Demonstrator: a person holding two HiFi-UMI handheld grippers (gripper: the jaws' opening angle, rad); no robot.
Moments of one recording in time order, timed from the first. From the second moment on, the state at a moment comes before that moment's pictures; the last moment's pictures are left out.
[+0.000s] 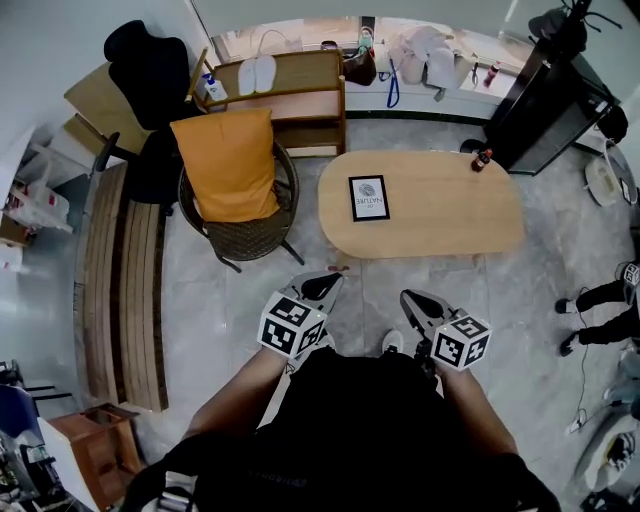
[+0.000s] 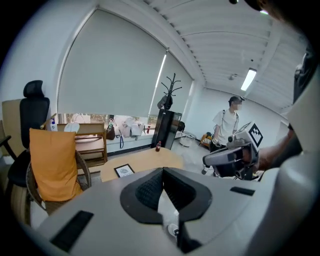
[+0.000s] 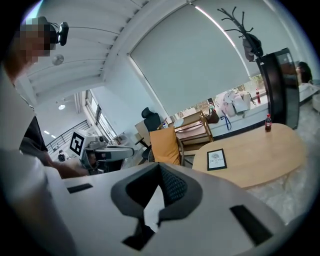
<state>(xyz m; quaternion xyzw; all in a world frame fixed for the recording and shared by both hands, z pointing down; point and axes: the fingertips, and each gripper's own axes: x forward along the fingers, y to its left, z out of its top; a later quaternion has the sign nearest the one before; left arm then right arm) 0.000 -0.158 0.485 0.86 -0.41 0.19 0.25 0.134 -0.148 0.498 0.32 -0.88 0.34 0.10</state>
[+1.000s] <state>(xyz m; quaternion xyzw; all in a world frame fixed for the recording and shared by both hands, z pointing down) 0.059 -0.140 0.486 0.85 -0.42 0.20 0.26 0.156 -0.156 0.483 0.27 -0.91 0.31 0.08</state>
